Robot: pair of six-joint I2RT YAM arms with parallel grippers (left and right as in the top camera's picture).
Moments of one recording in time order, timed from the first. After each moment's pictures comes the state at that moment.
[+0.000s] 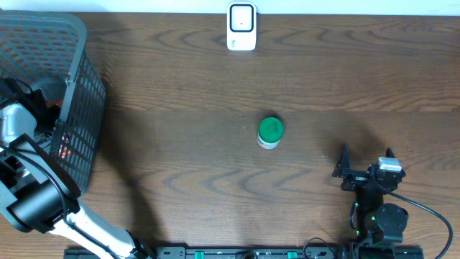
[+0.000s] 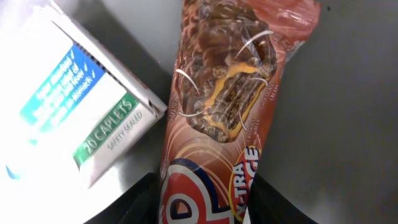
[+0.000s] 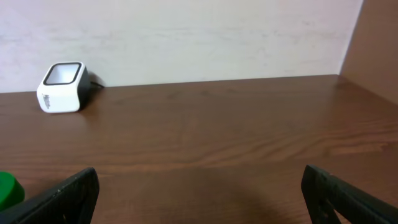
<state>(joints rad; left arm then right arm) 0.66 2.00 1.39 -0.67 0.08 0.11 -0.07 0.01 0.01 -0.07 0.03 0.04</state>
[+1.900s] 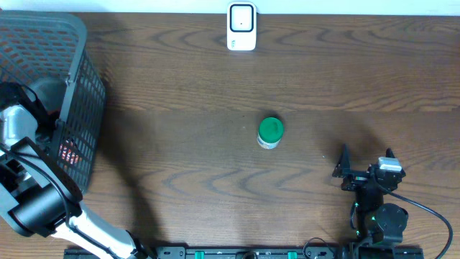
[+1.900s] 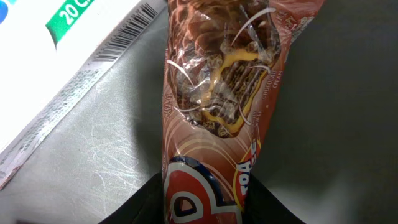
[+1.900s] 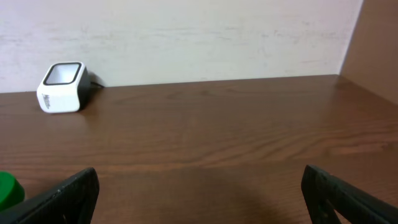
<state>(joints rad) 0.65 1.97 1.36 -0.77 0.02 -0.04 -0.07 0.01 0.01 -0.07 0.03 0.04</state>
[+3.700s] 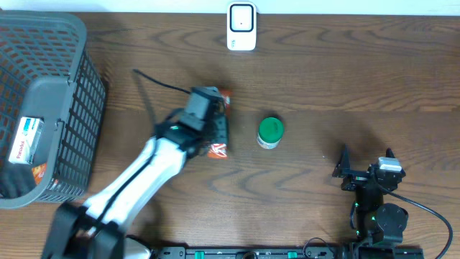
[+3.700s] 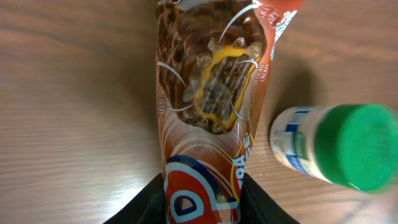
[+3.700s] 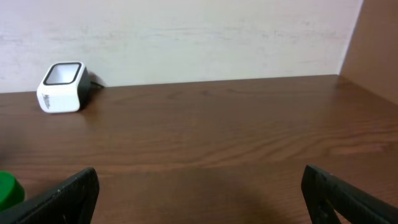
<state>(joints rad) -0.51 1.54 0.96 -0.43 0.06 -0.53 -0.07 0.01 0.01 -0.07 0.03 0.04</state>
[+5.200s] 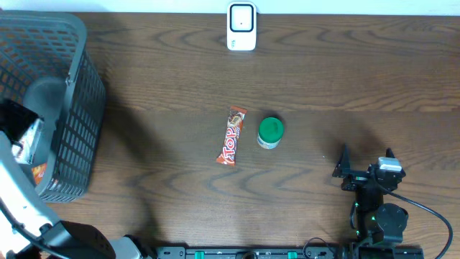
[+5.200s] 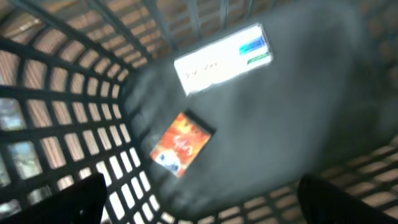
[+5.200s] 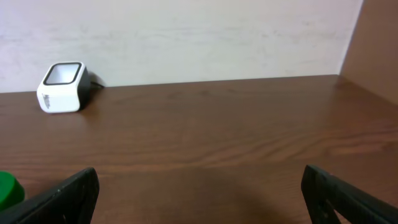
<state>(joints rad) 0.69 1.53 1.51 -1.14 -0.20 -0.32 -0.07 0.01 0.01 -0.07 0.03 0.04</state>
